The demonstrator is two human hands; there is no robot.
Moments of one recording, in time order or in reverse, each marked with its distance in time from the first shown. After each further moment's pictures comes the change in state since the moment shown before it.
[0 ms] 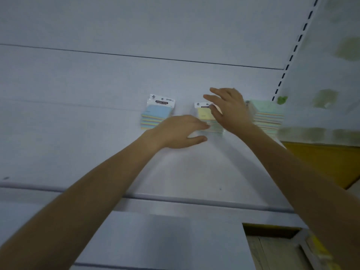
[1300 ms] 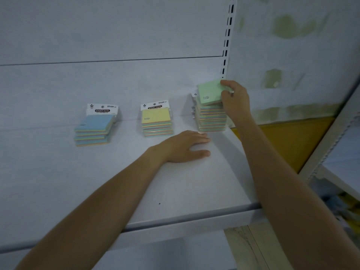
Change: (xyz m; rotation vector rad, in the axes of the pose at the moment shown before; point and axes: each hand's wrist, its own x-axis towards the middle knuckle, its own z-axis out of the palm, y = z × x) left_hand 0.105 0.086 0.077 -0.337 -0.254 0.098; right_hand -0.050 0.126 -0.028 0.686 0.220 0.856
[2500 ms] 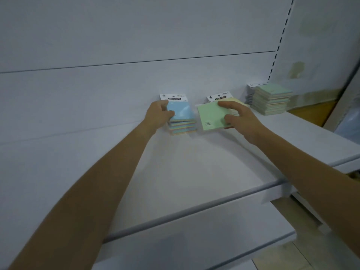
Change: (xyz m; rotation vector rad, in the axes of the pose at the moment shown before) left_hand -0.157 -0.208 -0.118 -0.681 0.477 -0.379; right_hand -0.151 -0.117 0.163 0.196 -0.203 0.165
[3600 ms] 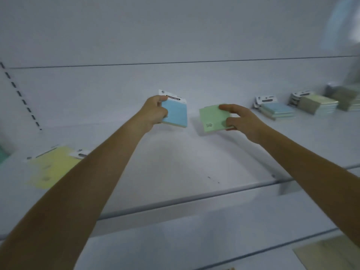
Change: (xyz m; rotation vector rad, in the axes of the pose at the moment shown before) left_hand -0.118 -0.123 -0.332 -0.126 0.026 -0.057; right_hand -0.103 -0.115 0.306 0.008 -0.163 0.047
